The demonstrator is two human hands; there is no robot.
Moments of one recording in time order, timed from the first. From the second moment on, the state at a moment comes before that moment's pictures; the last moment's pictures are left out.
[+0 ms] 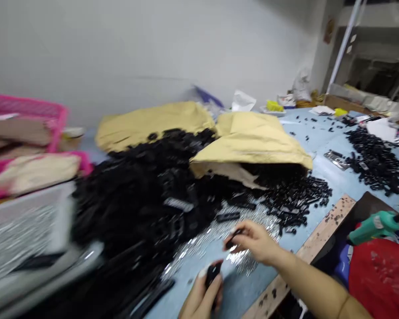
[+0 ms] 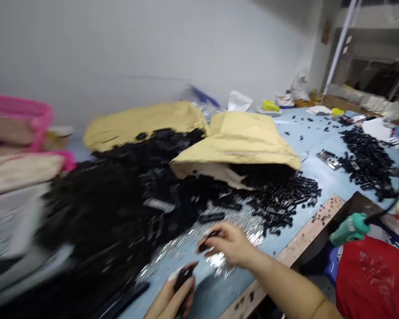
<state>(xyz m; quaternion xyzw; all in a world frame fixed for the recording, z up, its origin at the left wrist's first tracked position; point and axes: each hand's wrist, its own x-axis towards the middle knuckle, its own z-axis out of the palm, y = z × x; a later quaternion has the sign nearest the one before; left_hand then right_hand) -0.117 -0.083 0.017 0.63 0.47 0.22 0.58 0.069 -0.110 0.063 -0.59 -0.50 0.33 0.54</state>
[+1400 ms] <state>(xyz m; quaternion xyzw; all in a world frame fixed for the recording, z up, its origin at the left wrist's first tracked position) -0.163 -0.081 -0.002 0.72 0.49 0.32 0.37 0.041 -0.124 -0.013 -0.62 -0.77 0.08 0.16</state>
